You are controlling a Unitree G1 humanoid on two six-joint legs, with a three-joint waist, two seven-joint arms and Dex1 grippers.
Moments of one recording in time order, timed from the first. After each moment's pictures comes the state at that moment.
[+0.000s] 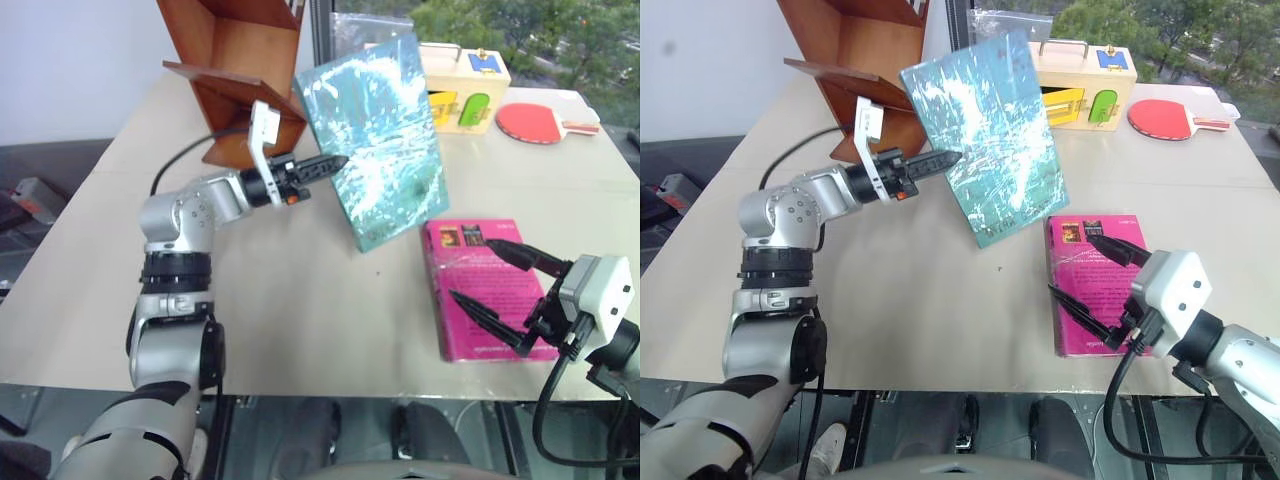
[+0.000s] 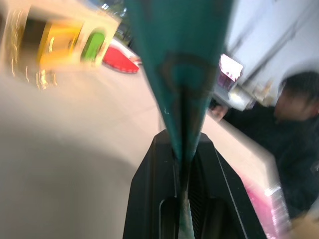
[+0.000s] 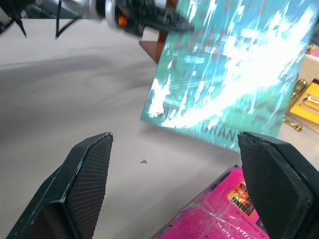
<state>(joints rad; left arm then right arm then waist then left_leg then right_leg) -0.91 0.50 0.03 0.28 -0.48 0.61 -1.03 0.30 -0.88 -0.28 -0.87 0.73 0.31 0.50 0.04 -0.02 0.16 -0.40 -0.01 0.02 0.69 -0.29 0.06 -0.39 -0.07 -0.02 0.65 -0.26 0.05</state>
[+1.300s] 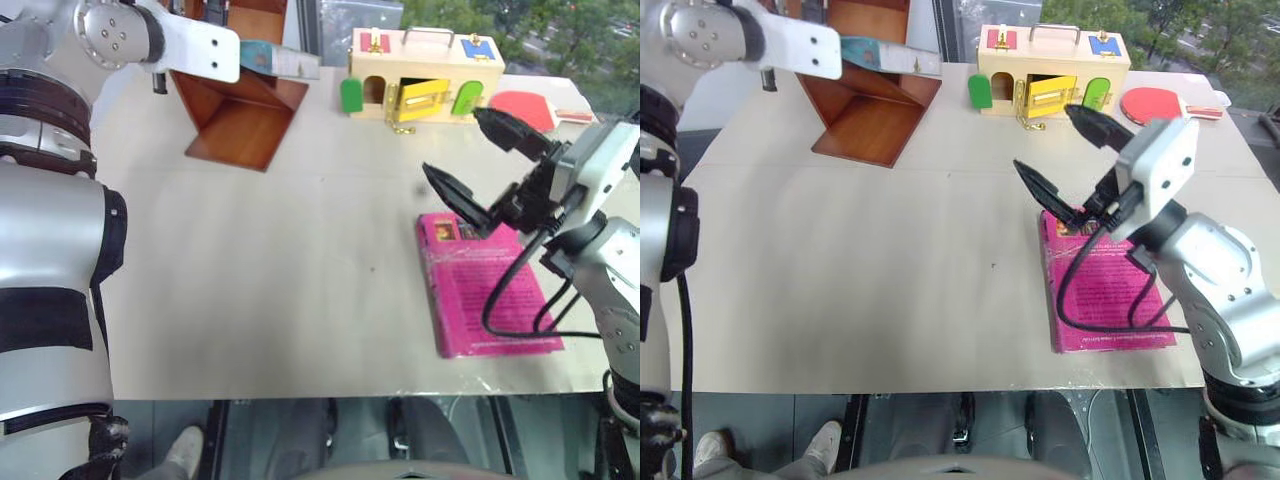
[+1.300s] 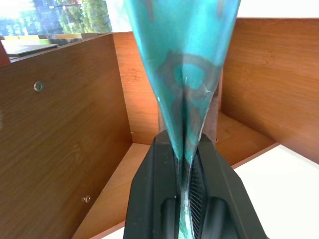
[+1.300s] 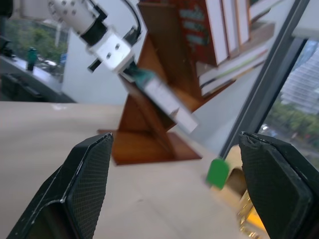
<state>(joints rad) -1.71 0.81 -0.56 1.34 0.77 -0.57 -0.63 -0.40 -0.61 -0.09 -0.67 0.57 0.41 0.44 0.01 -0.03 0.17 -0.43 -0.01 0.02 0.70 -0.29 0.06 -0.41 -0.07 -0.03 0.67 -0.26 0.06</state>
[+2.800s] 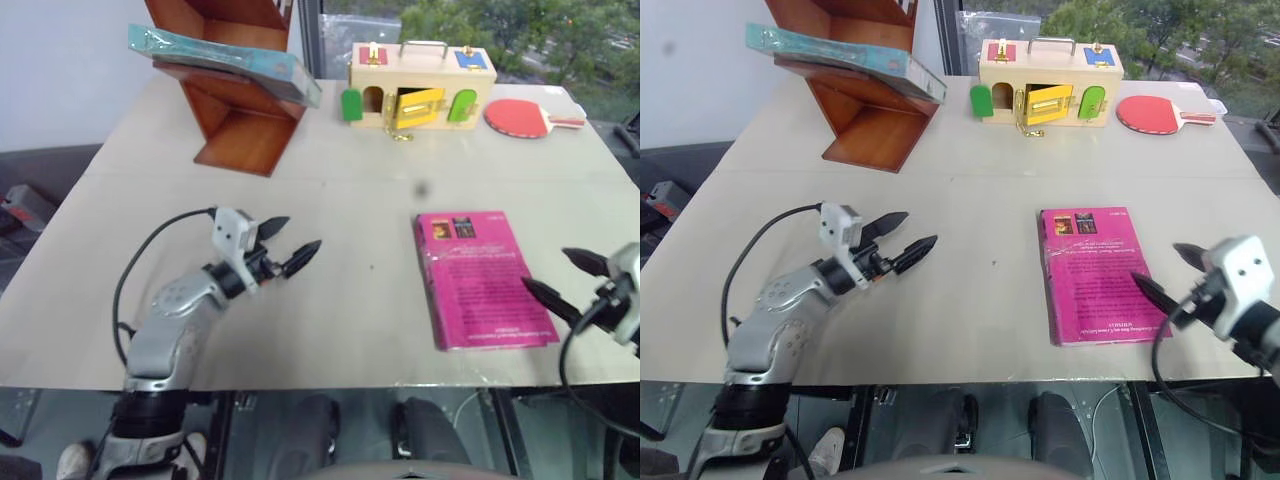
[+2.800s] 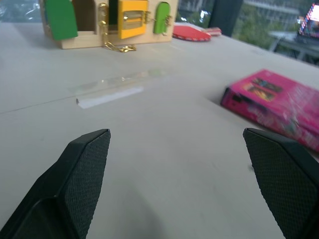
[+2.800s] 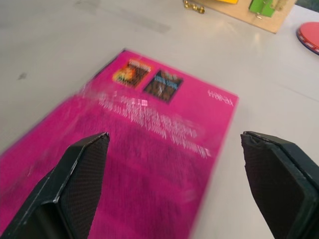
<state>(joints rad) -0.13 0.52 0.13 -0.21 -0.47 0.34 -0.75 0.39 -0.77 -0.62 -0.55 0.57 0.49 0.73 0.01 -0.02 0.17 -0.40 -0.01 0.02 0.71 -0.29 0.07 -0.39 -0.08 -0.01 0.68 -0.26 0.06</state>
